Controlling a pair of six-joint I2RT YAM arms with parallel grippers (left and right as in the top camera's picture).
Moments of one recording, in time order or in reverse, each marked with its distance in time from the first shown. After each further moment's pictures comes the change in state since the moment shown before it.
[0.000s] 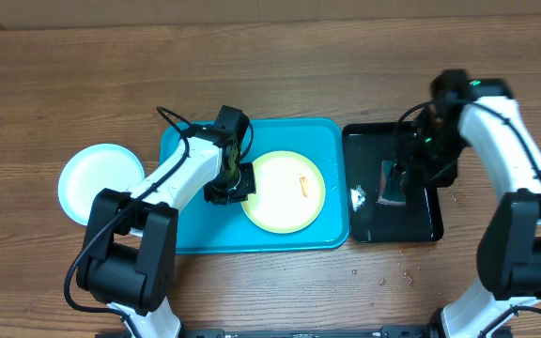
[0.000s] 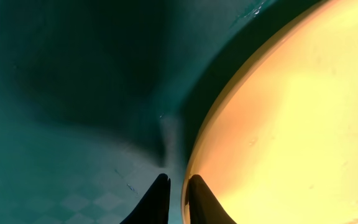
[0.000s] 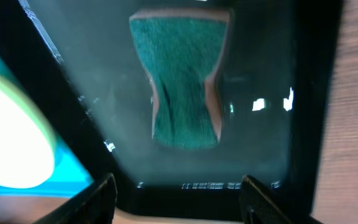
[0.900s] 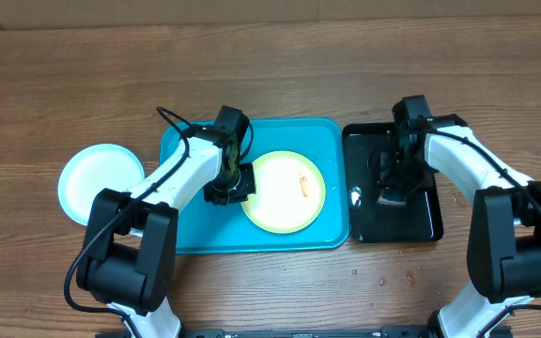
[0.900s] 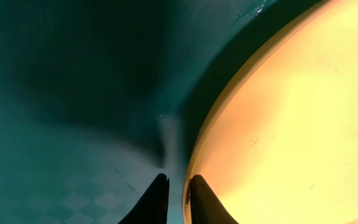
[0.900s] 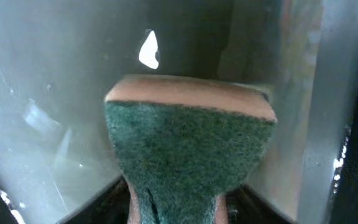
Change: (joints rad) left arm 0.000 0.000 -0.001 -0.002 0.000 -0.003; right arm 0.114 0.000 -0.263 0.436 0.175 0.043
